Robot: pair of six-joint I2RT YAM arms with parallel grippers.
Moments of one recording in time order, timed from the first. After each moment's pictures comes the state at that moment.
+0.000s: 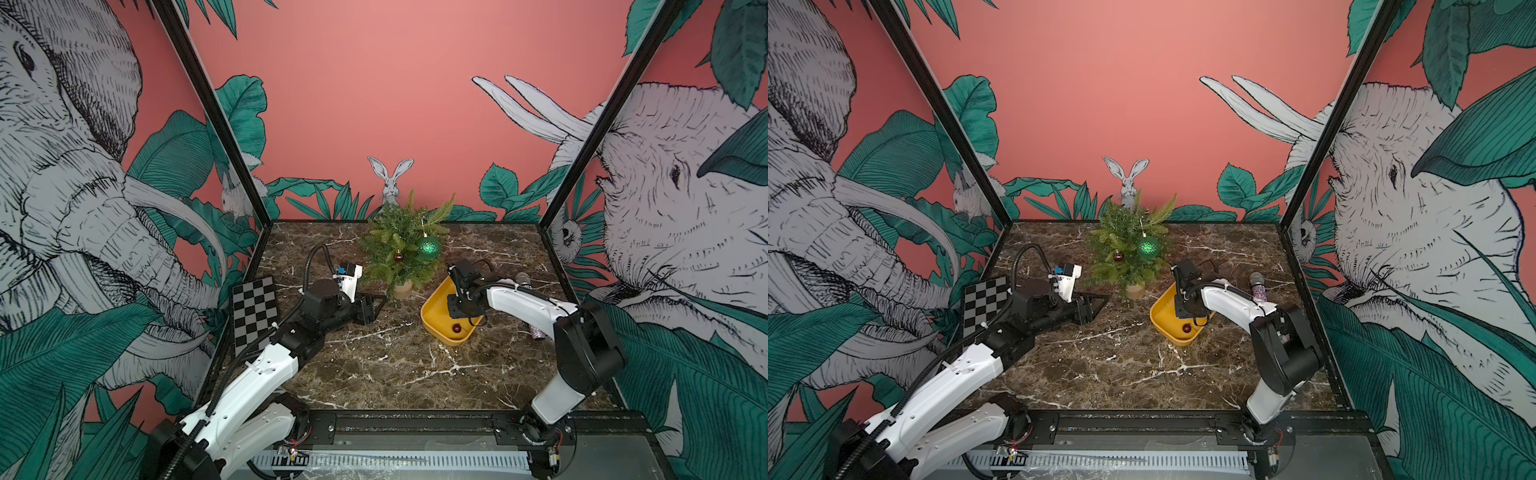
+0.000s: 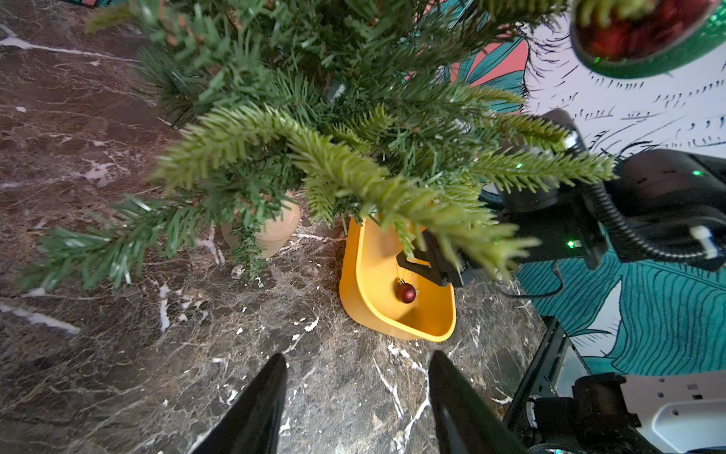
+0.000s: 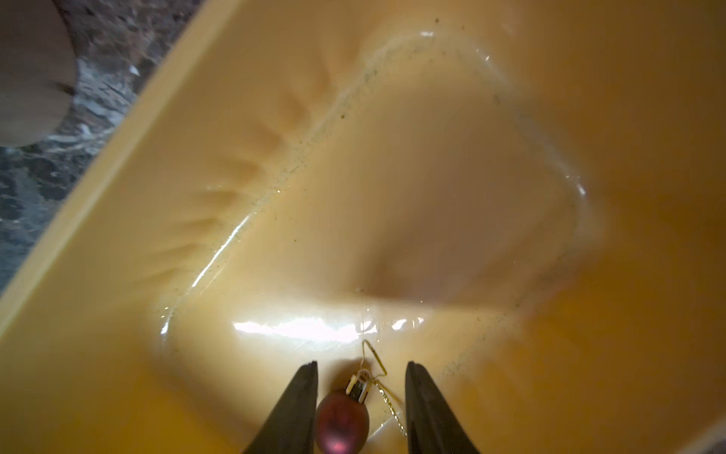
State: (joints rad) left arm -0.55 0.94 0.65 -0.12 0.32 -0.50; right arm 0.52 1.68 1.09 -0.70 0.10 0.41
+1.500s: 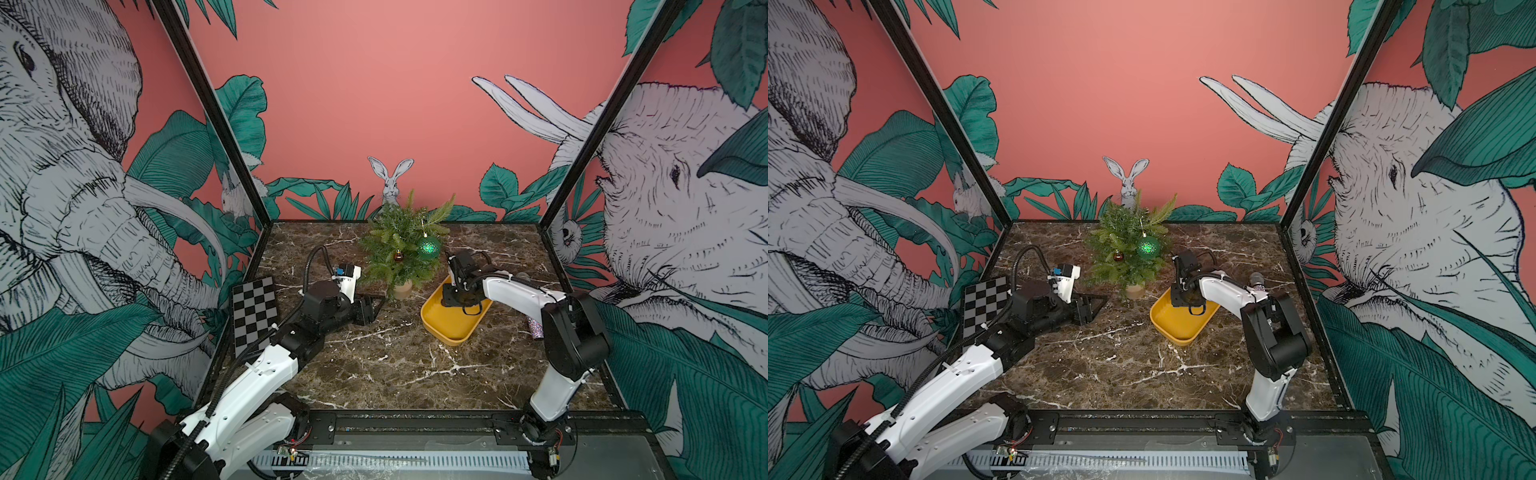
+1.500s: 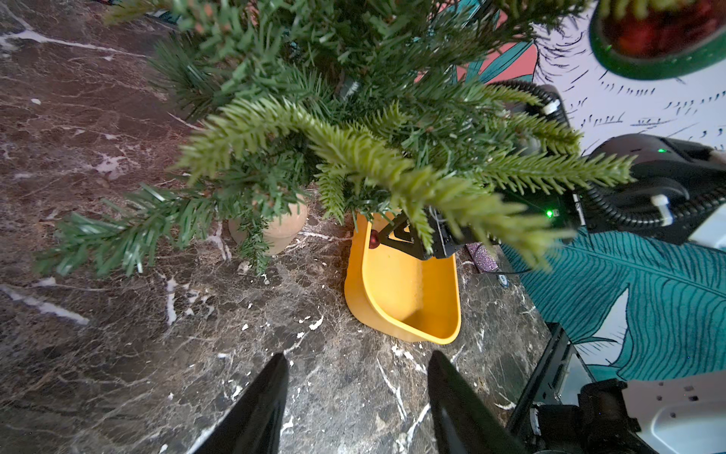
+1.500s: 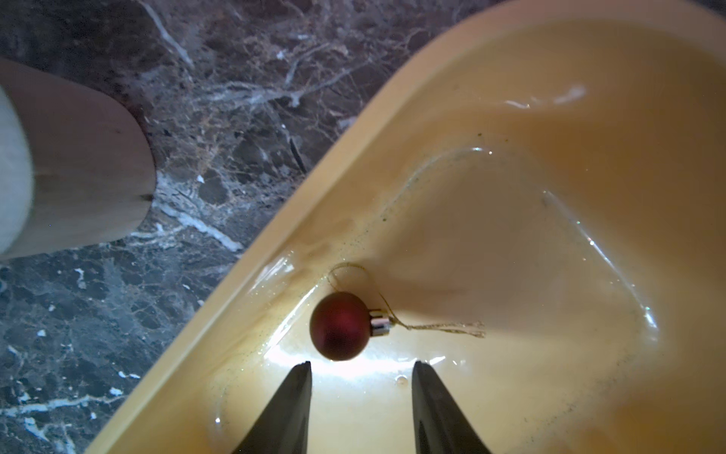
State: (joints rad) left arm -0.55 0.93 0.63 -0.12 0.30 -0.51; right arm 0.48 1.77 1.18 -0.59 0.00 0.40
